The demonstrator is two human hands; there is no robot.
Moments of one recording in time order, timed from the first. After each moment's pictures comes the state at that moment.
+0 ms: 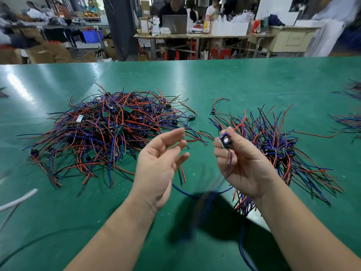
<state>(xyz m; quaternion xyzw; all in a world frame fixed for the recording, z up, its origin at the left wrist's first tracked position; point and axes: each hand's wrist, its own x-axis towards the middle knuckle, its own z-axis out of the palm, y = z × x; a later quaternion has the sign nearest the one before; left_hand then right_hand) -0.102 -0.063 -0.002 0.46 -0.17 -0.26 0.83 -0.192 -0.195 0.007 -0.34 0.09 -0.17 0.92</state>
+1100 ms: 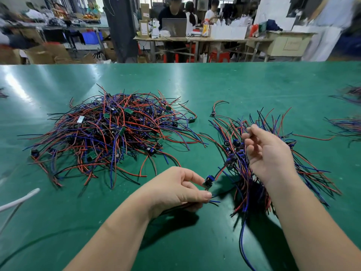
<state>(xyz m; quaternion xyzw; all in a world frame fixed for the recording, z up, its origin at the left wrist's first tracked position) -0.098 -0.050 -0.018 0.65 -0.32 -0.48 0.49 -0.196 -0.239 0.004 -0.40 0.31 -0.40 0.77</state>
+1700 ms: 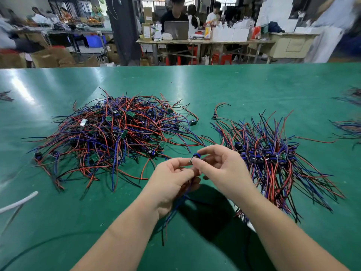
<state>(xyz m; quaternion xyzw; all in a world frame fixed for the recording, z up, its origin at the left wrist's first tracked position) -0.100 -0.065 -0.022 0.55 -0.15 -0.39 0.73 -0.180 -0.178 -0.018 -0.78 0.18 -0.28 0.54</state>
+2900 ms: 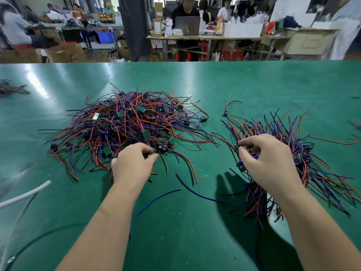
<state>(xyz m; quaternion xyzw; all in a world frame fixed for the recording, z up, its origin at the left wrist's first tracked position) -0.027 -0.021 -0.031 0.93 -0.16 0.04 0.32 -0.204 -0.210 0.005 -0.89 0.28 -0.30 0.19</state>
